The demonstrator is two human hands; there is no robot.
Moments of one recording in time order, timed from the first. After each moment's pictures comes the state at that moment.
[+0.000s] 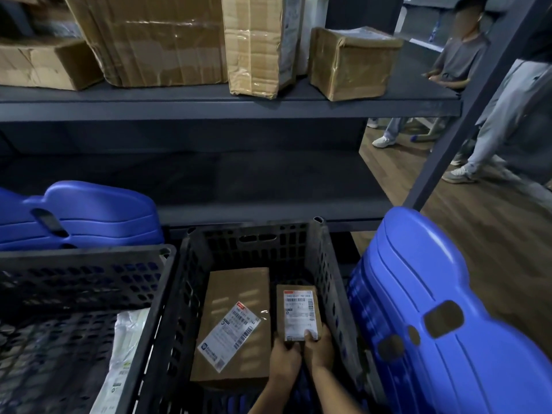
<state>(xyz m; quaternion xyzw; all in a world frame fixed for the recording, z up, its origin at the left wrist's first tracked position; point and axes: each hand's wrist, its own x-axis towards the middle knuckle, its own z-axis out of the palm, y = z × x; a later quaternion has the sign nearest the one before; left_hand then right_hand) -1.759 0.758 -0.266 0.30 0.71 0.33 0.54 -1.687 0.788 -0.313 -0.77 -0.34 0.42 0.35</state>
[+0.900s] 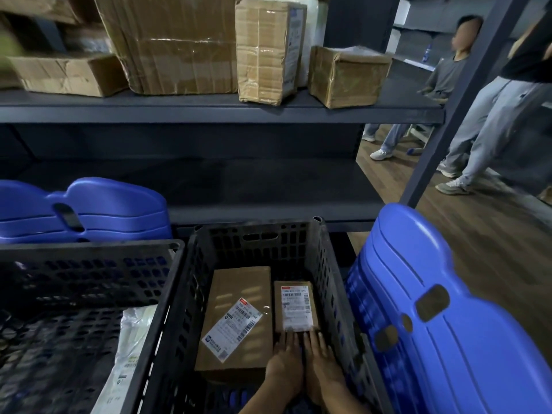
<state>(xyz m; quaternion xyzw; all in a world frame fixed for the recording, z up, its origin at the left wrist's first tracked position) -1.766 0.745 -0.300 0.69 0.68 -0.05 0.26 -1.668 0.738 -0.307 -0.66 -0.70 0.27 0.05</state>
